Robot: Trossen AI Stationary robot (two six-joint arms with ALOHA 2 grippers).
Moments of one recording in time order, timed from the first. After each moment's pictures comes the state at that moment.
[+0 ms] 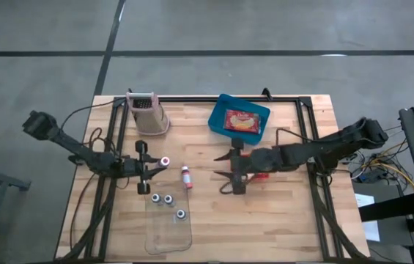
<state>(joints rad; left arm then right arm) -0.47 0.83 0.09 0.92 -0.55 0.27 0.23 1.43 0.99 0.07 0.29 -0.09</state>
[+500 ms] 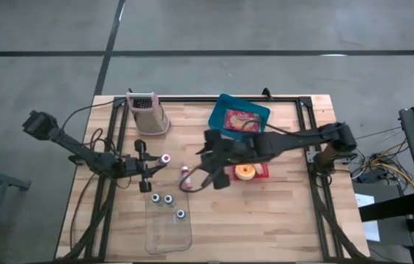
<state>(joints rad) -0.48 0.83 0.05 0.94 -0.61 0.28 0.17 1.76 1.69 -0.61 0.22 -0.26</state>
